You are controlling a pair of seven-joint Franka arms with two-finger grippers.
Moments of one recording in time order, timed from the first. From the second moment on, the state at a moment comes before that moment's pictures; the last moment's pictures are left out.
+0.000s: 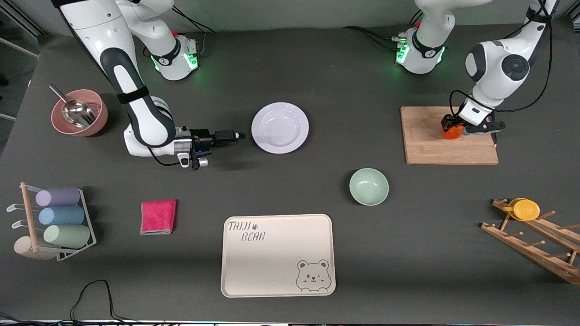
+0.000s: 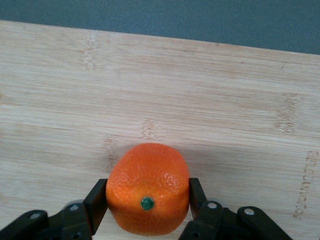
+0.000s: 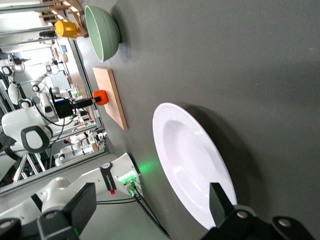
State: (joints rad) left arm 0.06 -0.09 0.13 -2.87 0.09 2.80 -0.01; right arm 0.30 0.33 -0.03 -2.32 1.37 1.98 -0.73
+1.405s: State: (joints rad) left arm 0.02 -0.23 0.10 -2.15 0.09 1.74 0.00; right arm 0.32 0.34 -0.03 -2.39 1.37 2.09 -0.97
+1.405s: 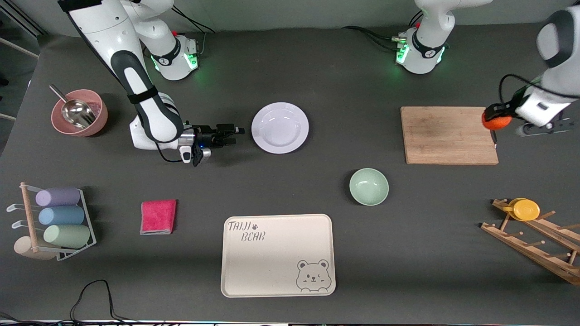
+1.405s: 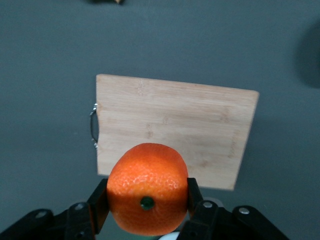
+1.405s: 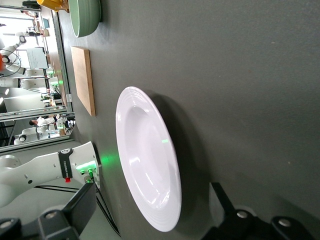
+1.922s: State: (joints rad) left arm -0.01 -0.17 -0.10 -1.82 0.00 1.49 -0.16; right arm 0.32 0.34 -0.03 -2.38 1.37 2.09 -0.98
